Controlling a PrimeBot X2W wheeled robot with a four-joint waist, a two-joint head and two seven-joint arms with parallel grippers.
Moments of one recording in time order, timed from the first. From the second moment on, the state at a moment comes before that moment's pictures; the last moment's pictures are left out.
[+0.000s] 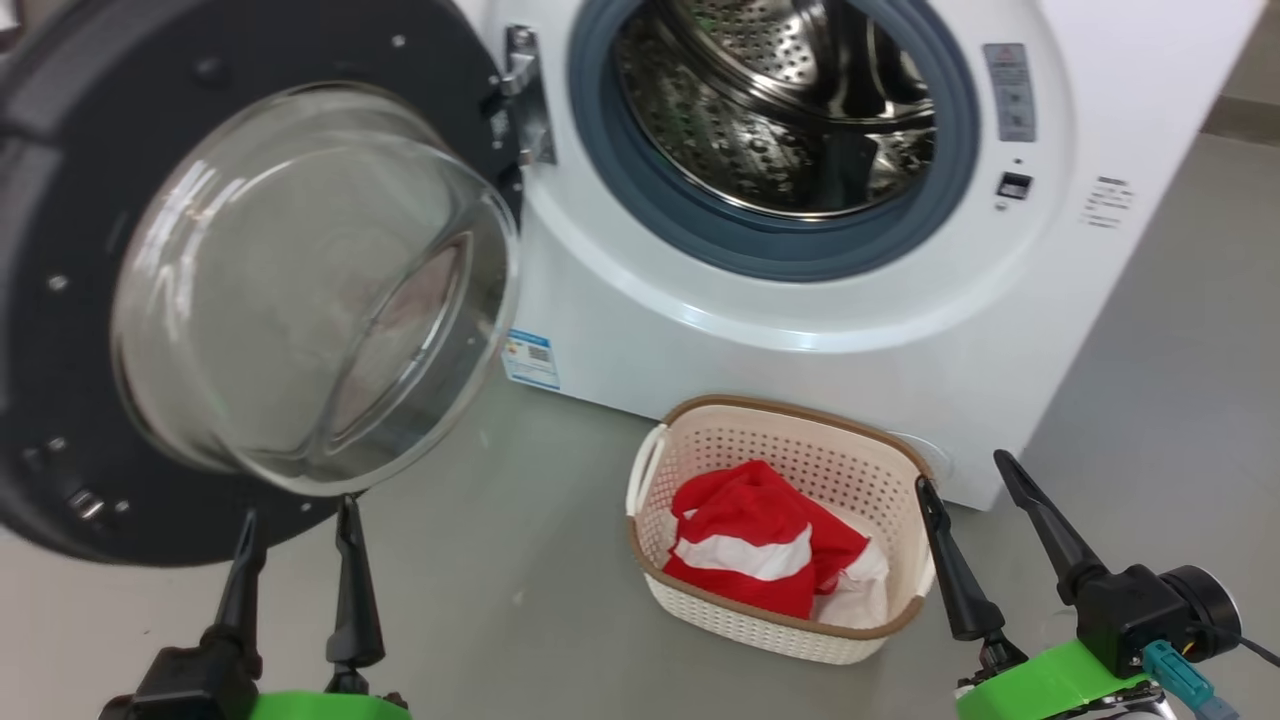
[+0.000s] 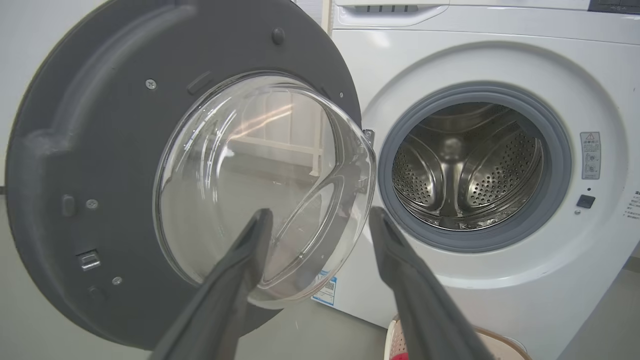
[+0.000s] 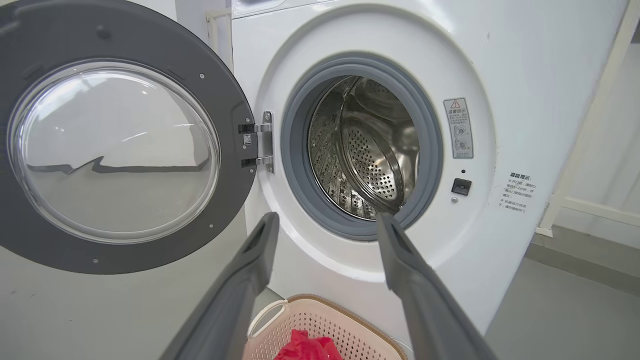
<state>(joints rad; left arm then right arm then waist) -0.03 0.05 -0.05 0.07 -0.24 0.12 -0.25 0.01 -0.04 0.04 0.09 0.10 0.13 -0.26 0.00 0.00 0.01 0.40</state>
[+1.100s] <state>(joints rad) -0.05 0.08 0.06 0.01 -0.27 0.16 -0.25 0.01 -0.04 0.07 0.10 0.11 0.13 -0.26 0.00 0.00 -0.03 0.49</state>
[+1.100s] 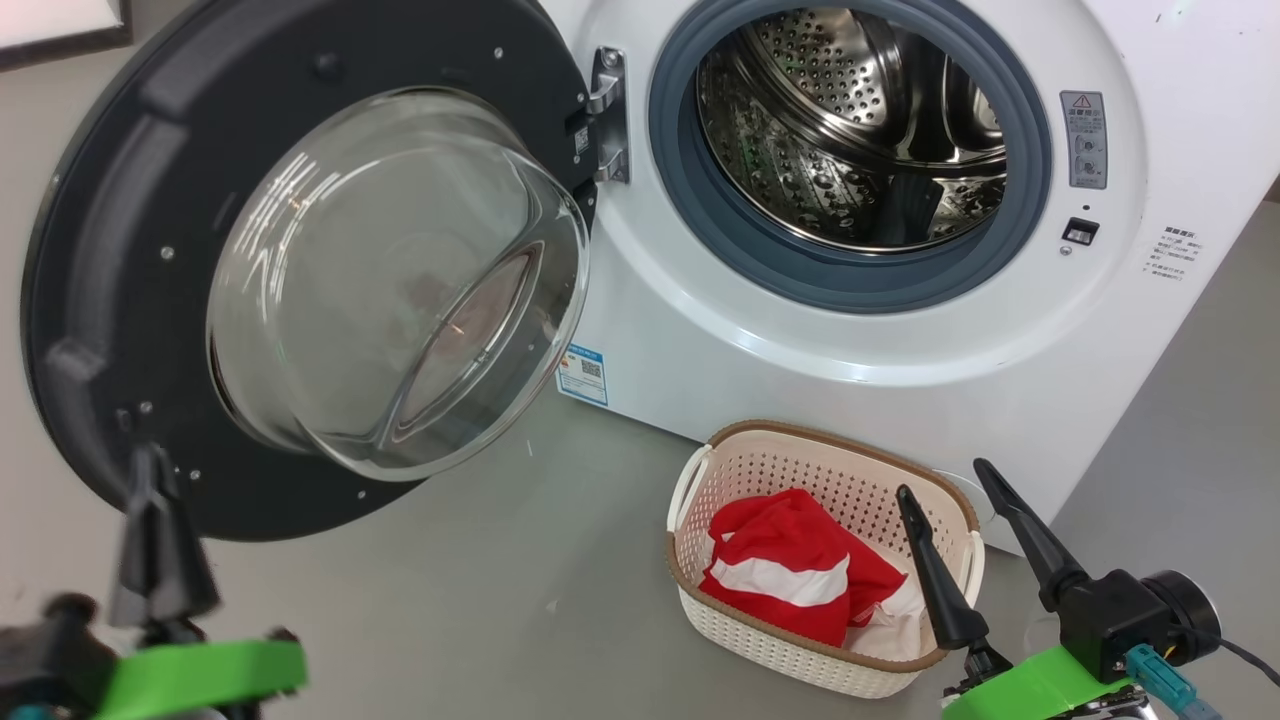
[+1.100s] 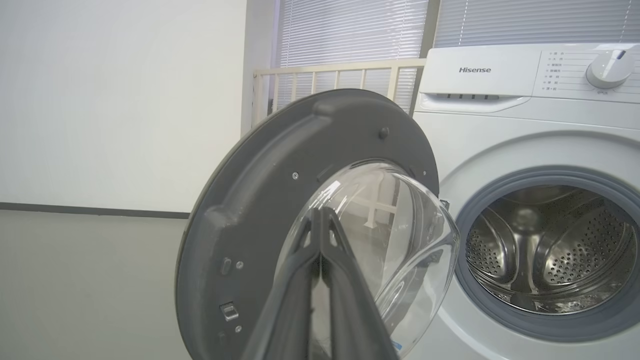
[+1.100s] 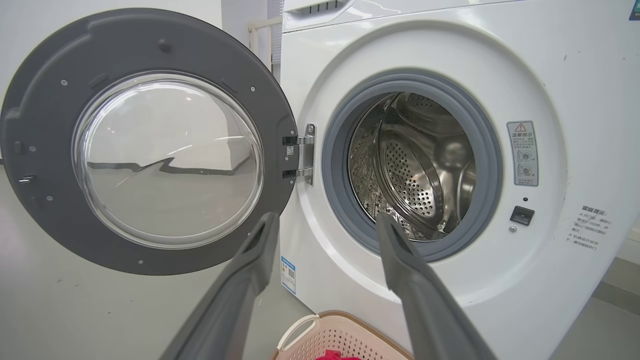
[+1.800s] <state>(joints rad) -0.54 0.12 0.38 0.33 -0.41 0.05 -0.26 0.01 -0.04 0.07 0.13 0.11 0.13 -0.26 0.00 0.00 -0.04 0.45</state>
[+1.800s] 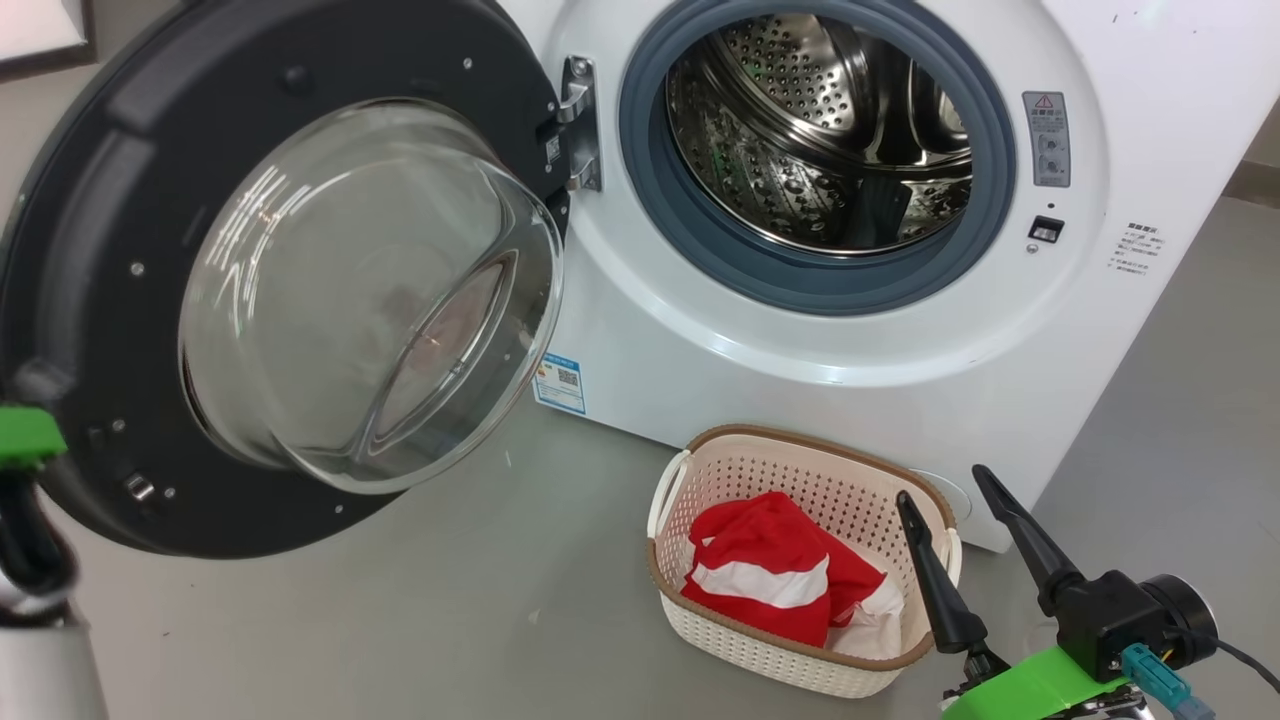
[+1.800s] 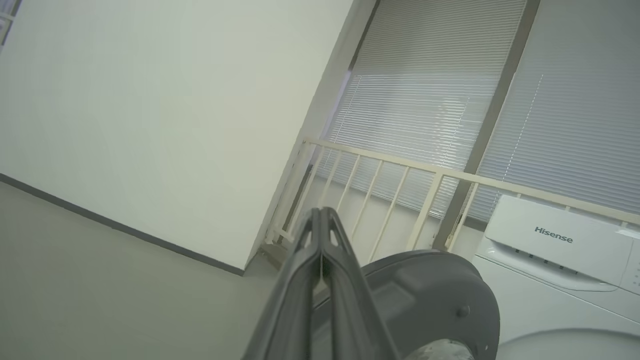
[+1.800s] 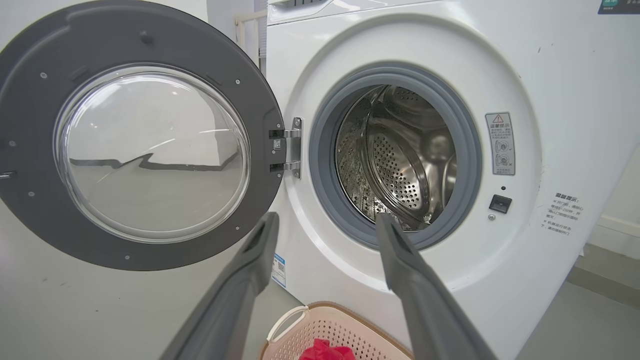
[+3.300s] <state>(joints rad) -0.89 0.38 0.54 1.14 -0.77 -0.09 0.28 0.00 -0.05 0.12 0.16 0.11 0.13 -0.26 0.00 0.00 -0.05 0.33</state>
